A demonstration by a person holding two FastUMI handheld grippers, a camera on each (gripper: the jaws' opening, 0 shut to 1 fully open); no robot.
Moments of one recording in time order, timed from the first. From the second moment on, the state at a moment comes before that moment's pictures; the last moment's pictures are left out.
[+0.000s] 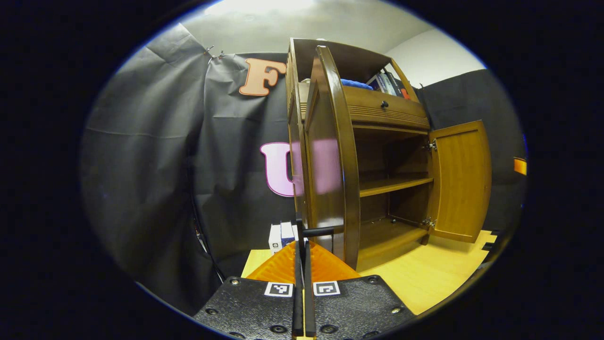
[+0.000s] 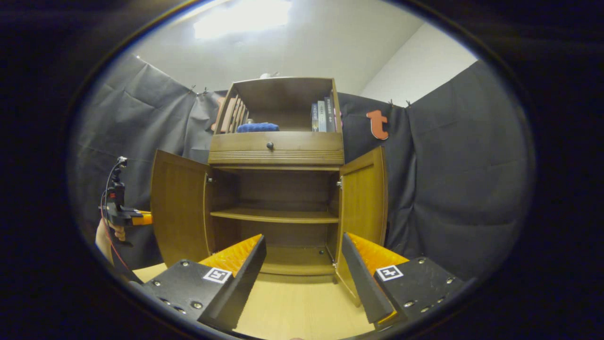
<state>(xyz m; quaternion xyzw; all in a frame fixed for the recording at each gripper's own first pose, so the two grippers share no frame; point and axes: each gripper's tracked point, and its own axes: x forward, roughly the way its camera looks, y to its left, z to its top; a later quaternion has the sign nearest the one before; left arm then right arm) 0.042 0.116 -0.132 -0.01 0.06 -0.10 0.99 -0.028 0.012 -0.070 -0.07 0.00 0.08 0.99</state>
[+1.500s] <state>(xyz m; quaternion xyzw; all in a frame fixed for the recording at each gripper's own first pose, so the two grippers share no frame) -0.036 0.139 -0.115 -0.06 0.05 -0.01 1.00 -0.018 -0.015 -0.112 -0.02 0.04 0.04 1.00</state>
